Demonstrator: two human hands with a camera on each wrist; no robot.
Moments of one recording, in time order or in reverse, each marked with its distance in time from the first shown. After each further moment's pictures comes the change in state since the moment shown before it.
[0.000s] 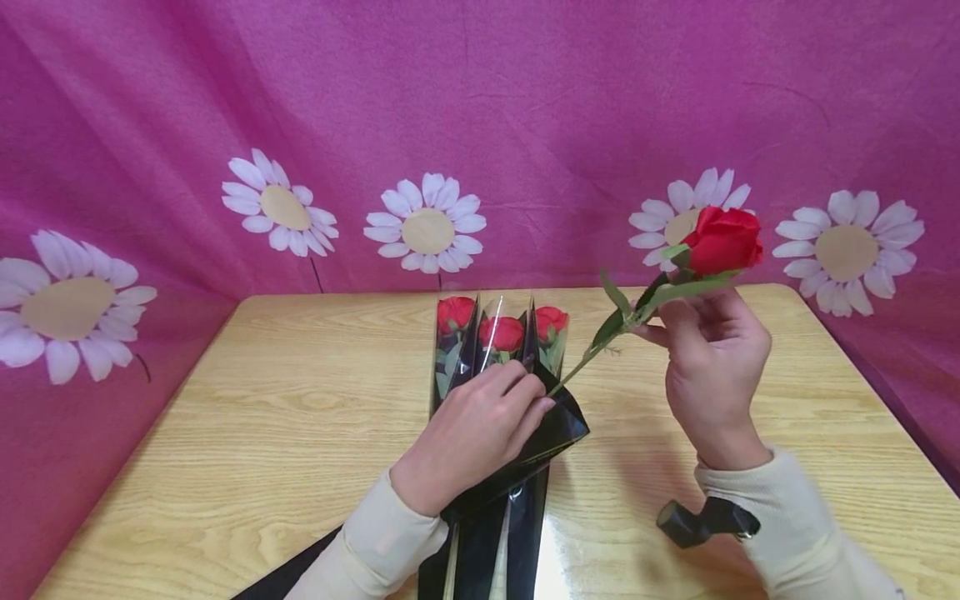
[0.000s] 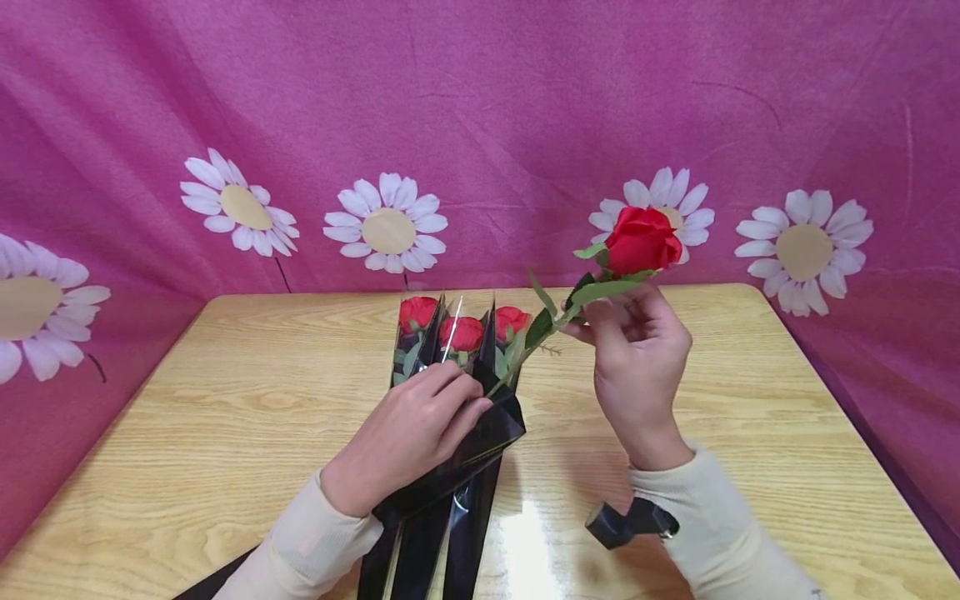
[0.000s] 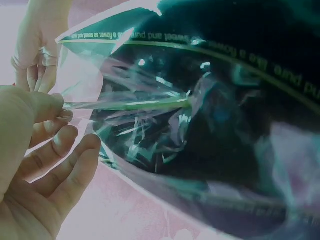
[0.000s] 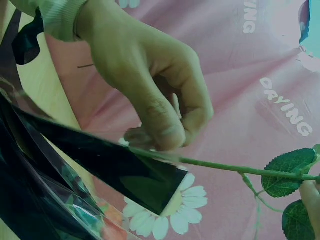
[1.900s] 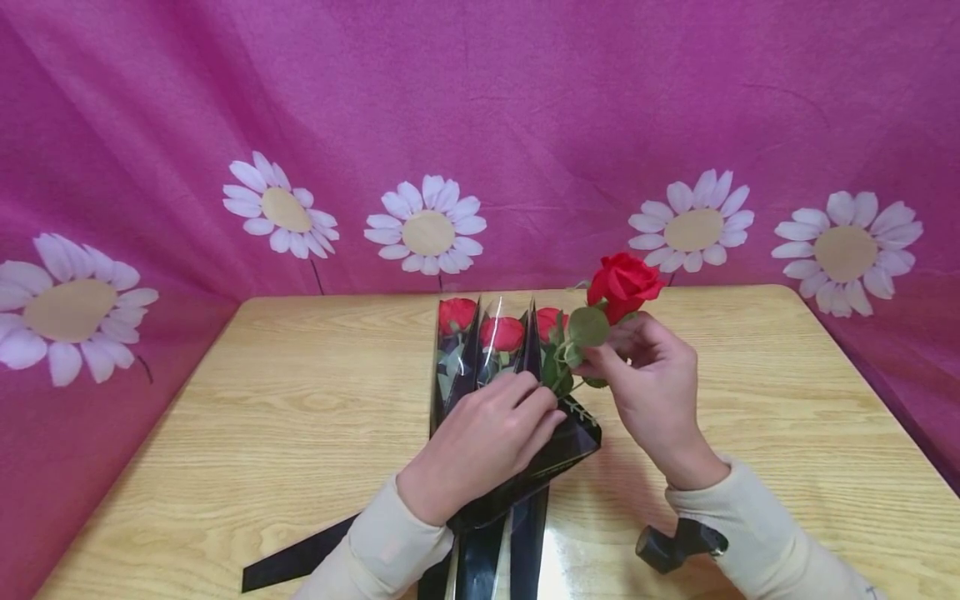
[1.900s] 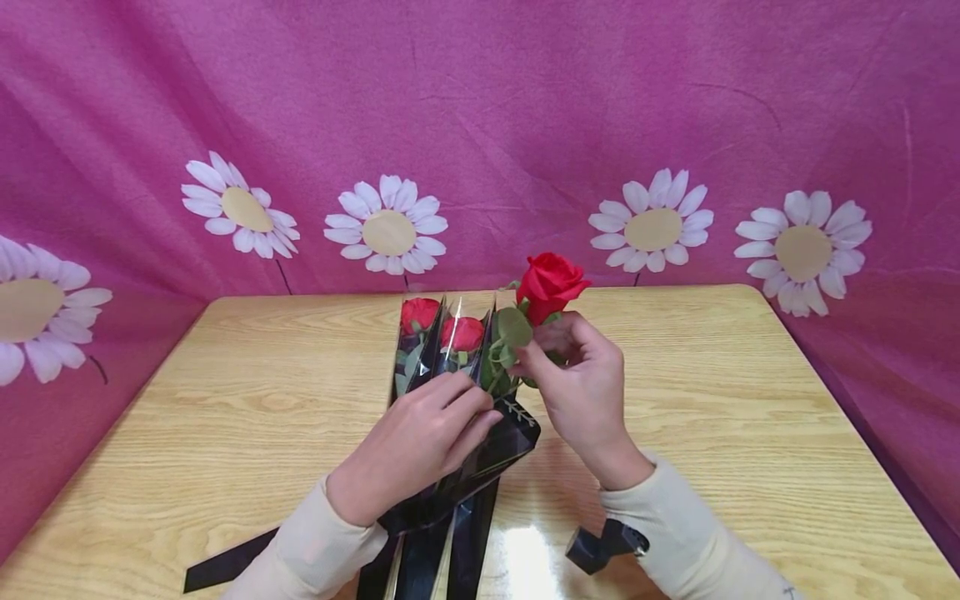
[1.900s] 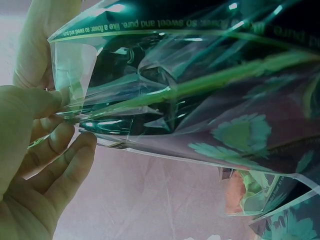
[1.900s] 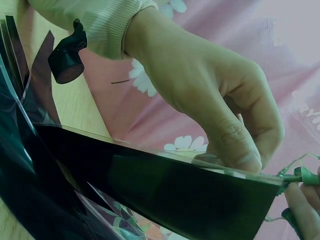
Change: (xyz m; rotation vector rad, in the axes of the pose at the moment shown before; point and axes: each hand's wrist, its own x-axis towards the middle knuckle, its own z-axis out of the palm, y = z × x) left_hand 0.002 0.009 -0.001 -0.022 -0.049 0.028; right_hand -0.031 0.009 0.013 -0.393 -0.185 0.208
